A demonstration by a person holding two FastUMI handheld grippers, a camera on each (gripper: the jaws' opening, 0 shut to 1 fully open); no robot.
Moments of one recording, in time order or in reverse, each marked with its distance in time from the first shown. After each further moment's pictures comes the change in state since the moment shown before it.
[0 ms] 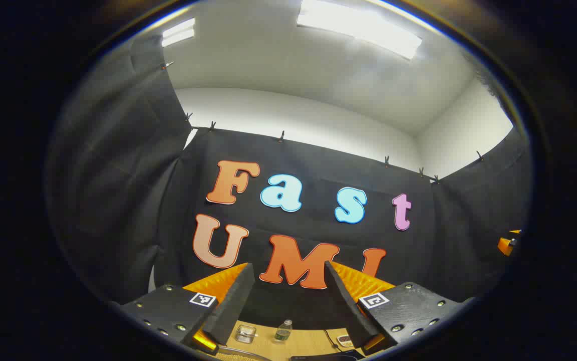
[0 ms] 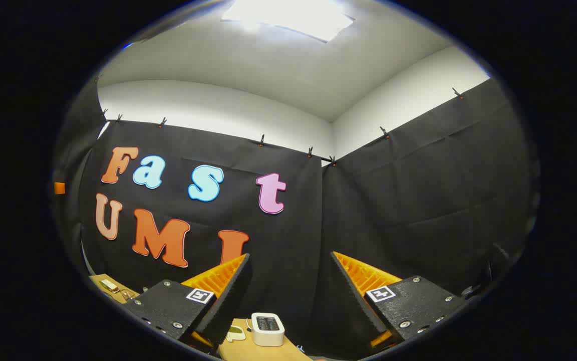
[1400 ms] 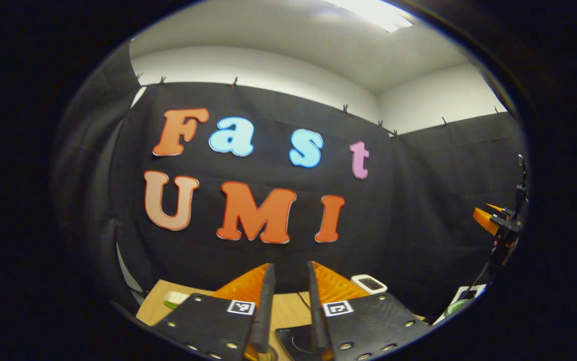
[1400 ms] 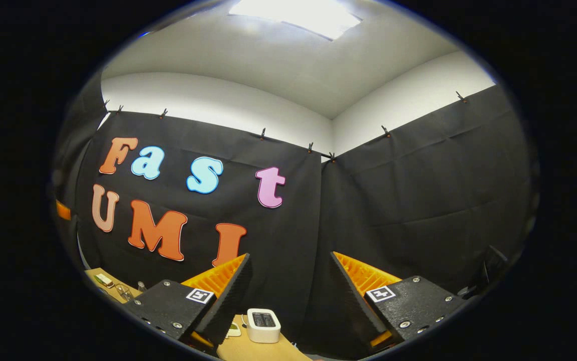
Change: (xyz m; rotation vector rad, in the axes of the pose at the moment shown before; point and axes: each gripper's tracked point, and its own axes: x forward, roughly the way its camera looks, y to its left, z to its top) left arm -0.008 -0.059 -0.134 0.038 0.463 -0.283; right arm 0.000 0.015 -0.019 -0.022 0.048 0.002
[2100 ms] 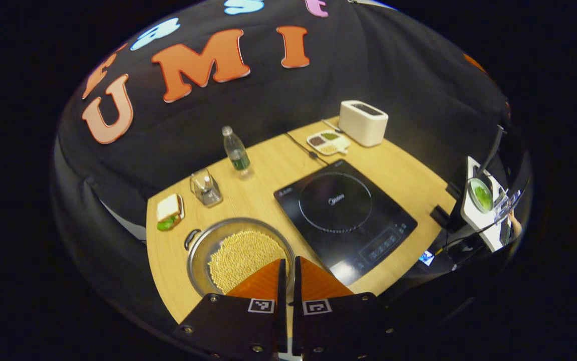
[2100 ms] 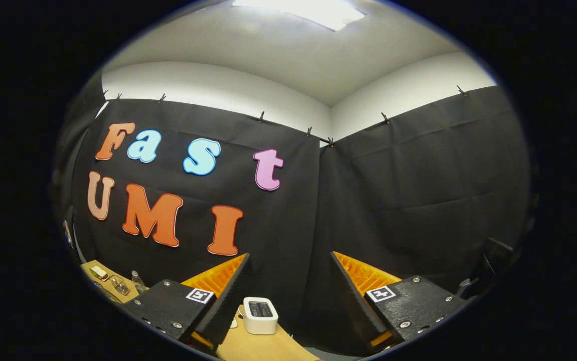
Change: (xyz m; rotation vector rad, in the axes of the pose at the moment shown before) left arm -0.059 0.007 -0.299 0.286 0.945 -0.121; right arm -0.001 -0.001 -0.052 -0.017 0.093 -0.029
